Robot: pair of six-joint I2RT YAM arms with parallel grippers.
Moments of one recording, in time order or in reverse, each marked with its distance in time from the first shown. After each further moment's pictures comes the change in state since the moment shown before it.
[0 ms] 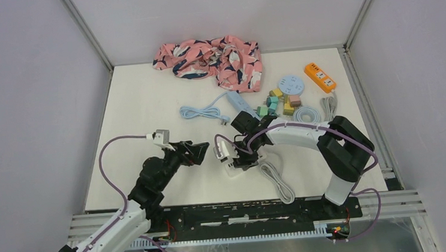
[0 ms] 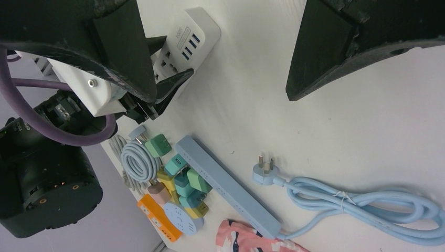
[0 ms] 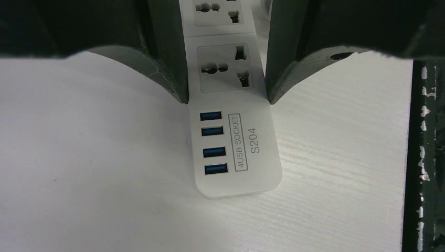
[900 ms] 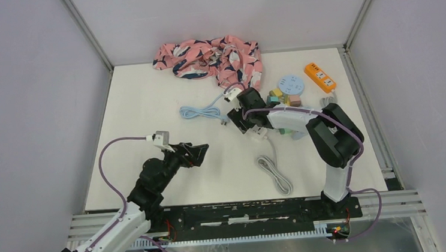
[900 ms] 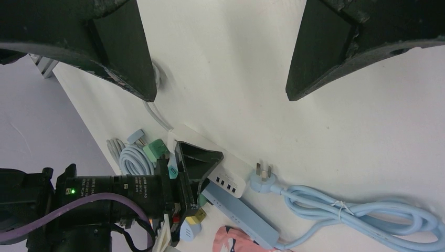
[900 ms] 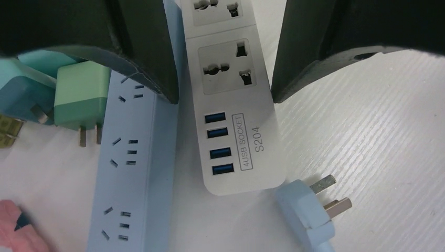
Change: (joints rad) left arm 0.000 -0.044 -0.015 -0.049 -0.002 -0.011; right arm -0.190 0.142 0.101 0.416 0.558 0.816
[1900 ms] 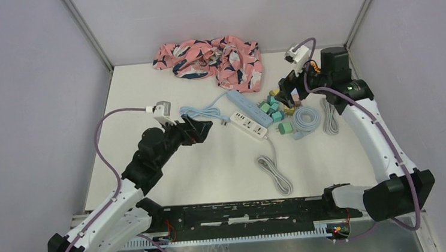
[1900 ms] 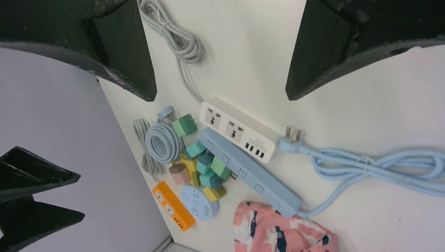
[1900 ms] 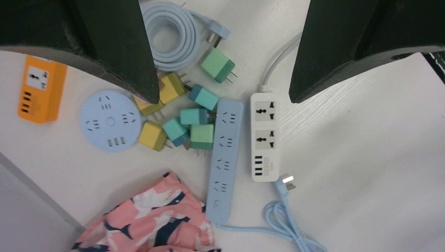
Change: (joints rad) left arm 0.000 0.240 0.412 -0.237 0.020 -0.047; right arm -0.429 -0.581 0.123 -0.433 -0.602 -0.245
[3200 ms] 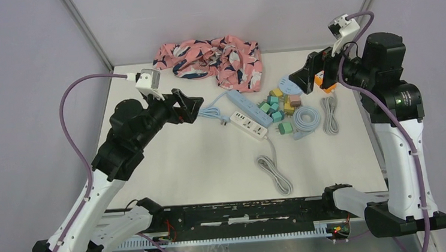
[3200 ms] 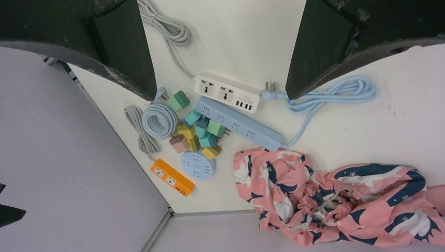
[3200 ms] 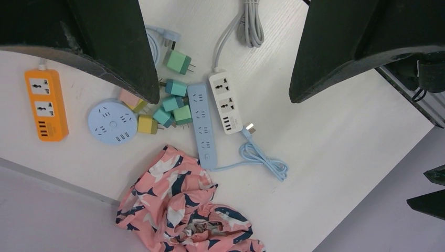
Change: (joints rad) left arm 0.000 0.127 0.636 -0.470 -0.013 0.277; right arm -0.130 -0.145 0.394 -0.261 0.015 0.385
